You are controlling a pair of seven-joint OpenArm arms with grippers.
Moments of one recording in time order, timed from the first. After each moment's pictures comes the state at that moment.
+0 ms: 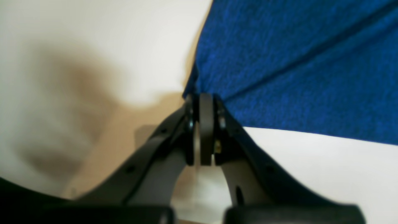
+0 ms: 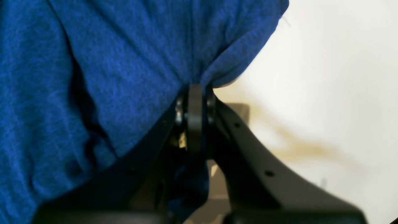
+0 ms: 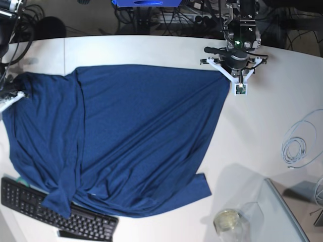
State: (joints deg) left arm 22.2 -2.0 -8.5 90.5 3.6 -0.3 33.1; right arm 1.0 20.7 24.8 53.8 8.3 17.8 -30.3
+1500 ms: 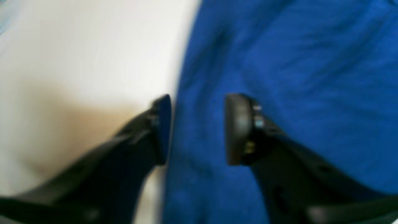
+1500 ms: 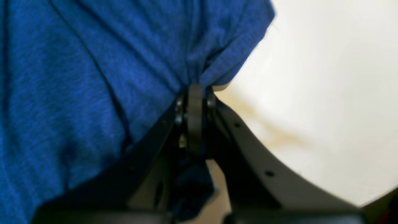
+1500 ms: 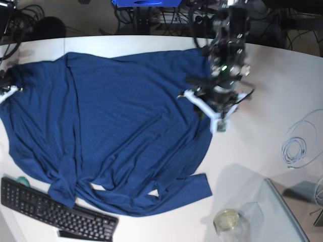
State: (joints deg) left arm 10.9 1.5 0.5 94.2 3.6 -0.3 38.2; right arm -4.2 22.6 24.8 62.2 8.1 17.8 -33.1
